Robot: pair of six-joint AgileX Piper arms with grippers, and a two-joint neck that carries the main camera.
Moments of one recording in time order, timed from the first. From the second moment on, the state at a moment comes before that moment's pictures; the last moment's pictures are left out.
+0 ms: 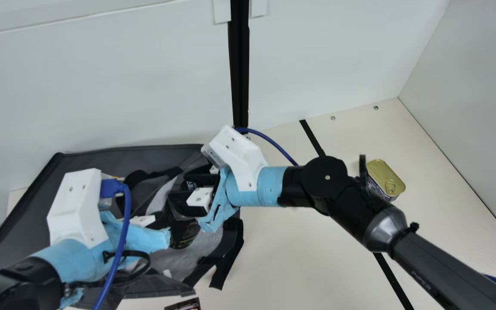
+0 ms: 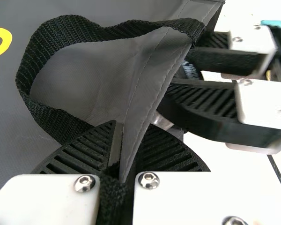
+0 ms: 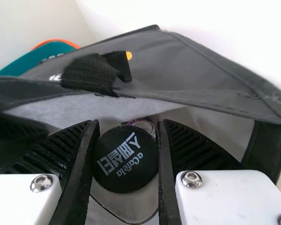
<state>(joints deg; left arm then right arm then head) -37.0 84.2 -77.3 -8.2 43.3 -17.8 16.5 89.7 -68.7 70.4 38.3 -70.9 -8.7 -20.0</state>
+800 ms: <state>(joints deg) -37.0 84.2 -77.3 -8.2 43.3 -17.8 18.8 95.2 -71.3 70.1 36.6 -71.0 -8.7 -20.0</state>
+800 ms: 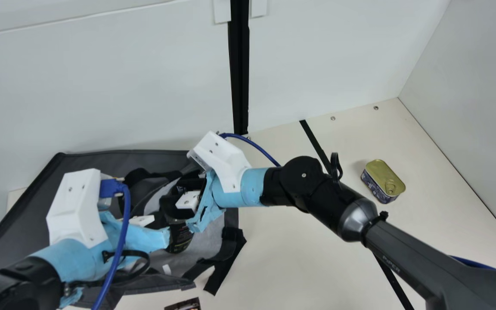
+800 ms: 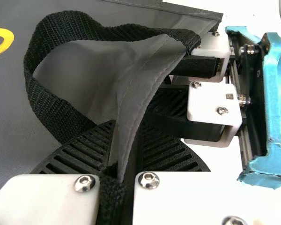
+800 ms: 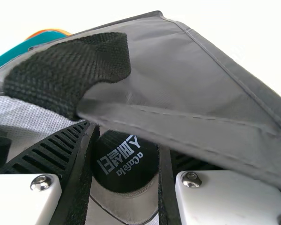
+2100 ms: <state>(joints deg) -37.0 84.2 -77.3 -8.2 43.3 -17.8 14.5 89.9 -71.6 63.5 39.7 -66.8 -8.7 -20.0</state>
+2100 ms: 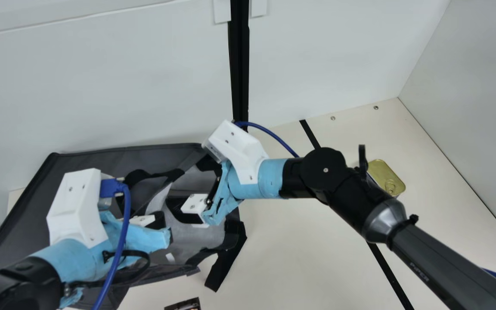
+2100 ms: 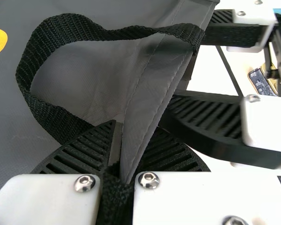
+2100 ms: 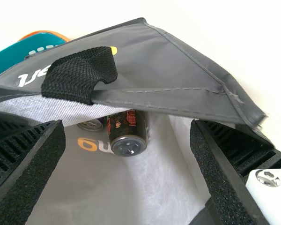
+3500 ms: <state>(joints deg) -37.0 84.2 -77.3 -8.2 43.3 -17.8 3.8 72.9 -64.7 49.4 37.3 -54.7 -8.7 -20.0</state>
